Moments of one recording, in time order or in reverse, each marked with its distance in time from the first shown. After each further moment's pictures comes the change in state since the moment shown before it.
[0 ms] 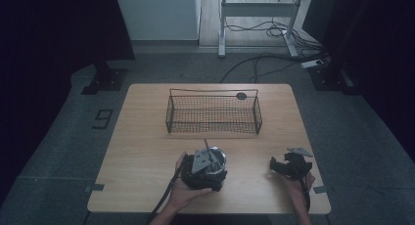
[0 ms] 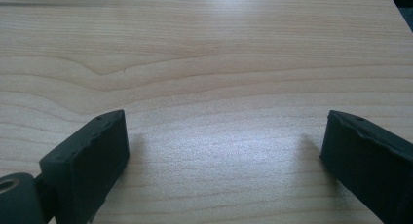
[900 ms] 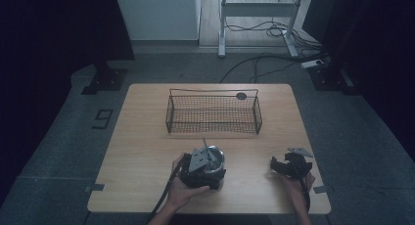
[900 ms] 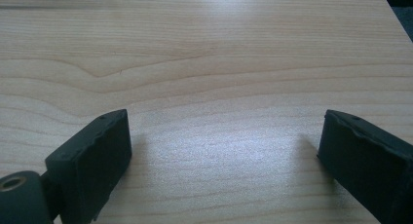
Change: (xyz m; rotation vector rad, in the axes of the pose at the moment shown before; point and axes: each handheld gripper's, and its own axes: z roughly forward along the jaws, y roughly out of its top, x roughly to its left) left arm 0.007 0.001 -0.004 -0.013 -0.015 -0.016; right arm 0.000 0.000 -0.001 -0.004 -0.009 0.010
